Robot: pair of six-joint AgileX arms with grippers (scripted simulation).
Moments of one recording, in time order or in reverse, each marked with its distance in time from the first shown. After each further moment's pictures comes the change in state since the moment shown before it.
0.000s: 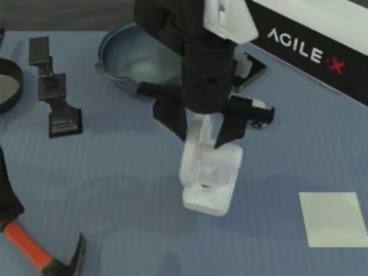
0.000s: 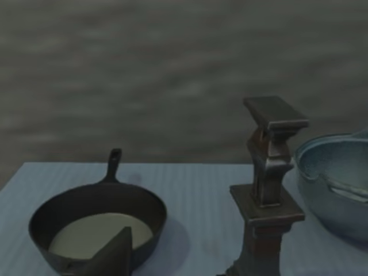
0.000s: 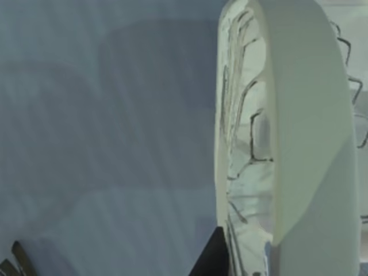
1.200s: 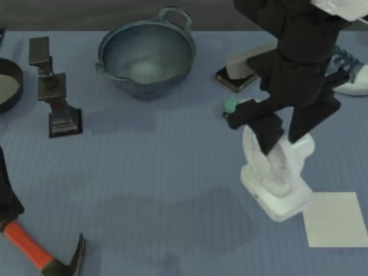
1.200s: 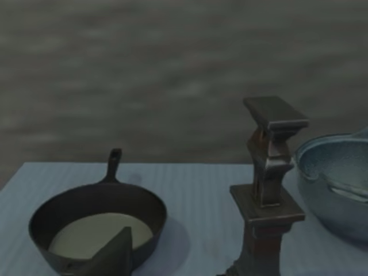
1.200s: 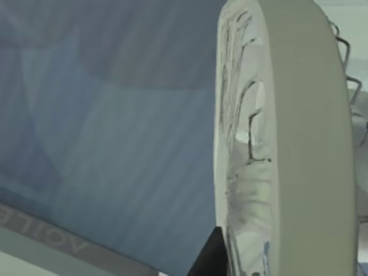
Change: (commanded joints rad) left arm 0.000 0.000 0.000 0.000 0.000 0.000; right arm -0.192 -0.296 -0.345 -0.035 -0.069 -0.977
